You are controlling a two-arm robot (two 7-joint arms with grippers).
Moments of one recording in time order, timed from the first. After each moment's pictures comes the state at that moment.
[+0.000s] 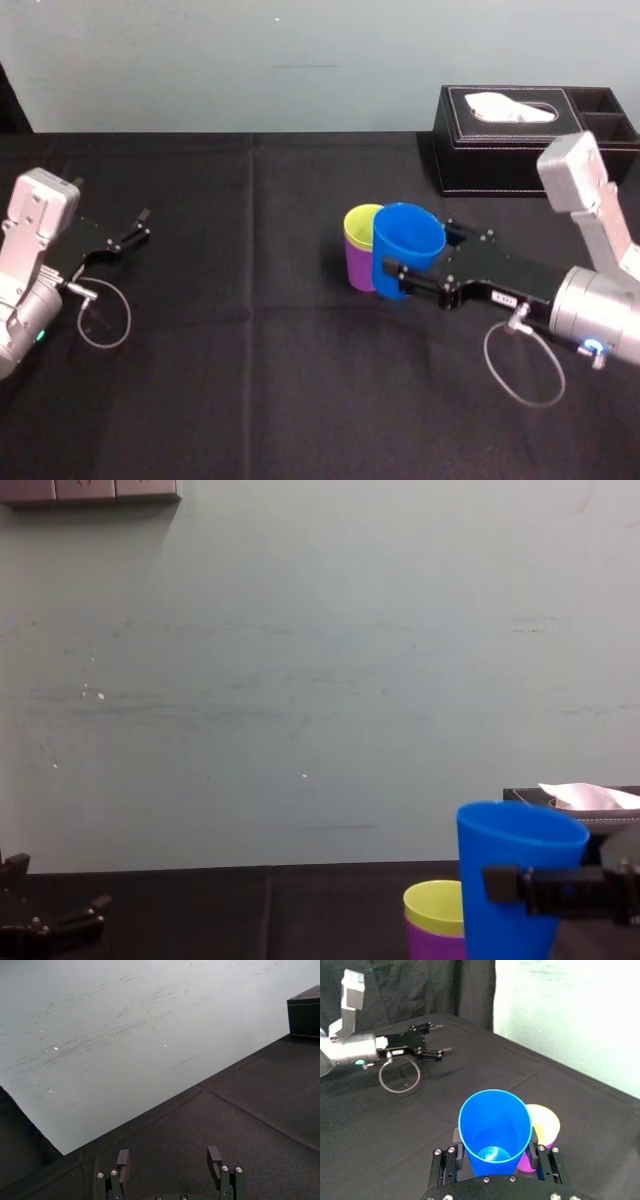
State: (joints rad) left arm -0.20 0.60 0.45 -1.41 -0.25 -0.12 0.03; right arm 0.10 0.69 -0.34 -1.84 0.53 0.25 0.46
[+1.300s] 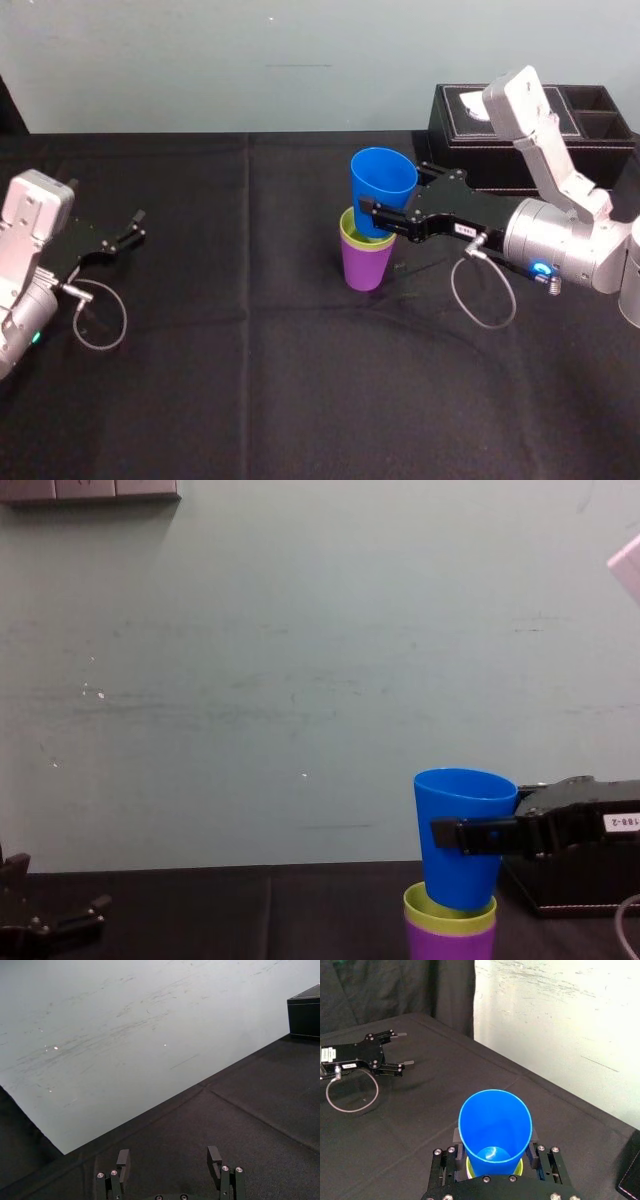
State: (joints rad) left arm -0.20 0.60 0.45 -1.41 -0.25 -0.12 0.03; right arm 0.36 0.58 -0.46 -1.62 0.47 0.29 0.45
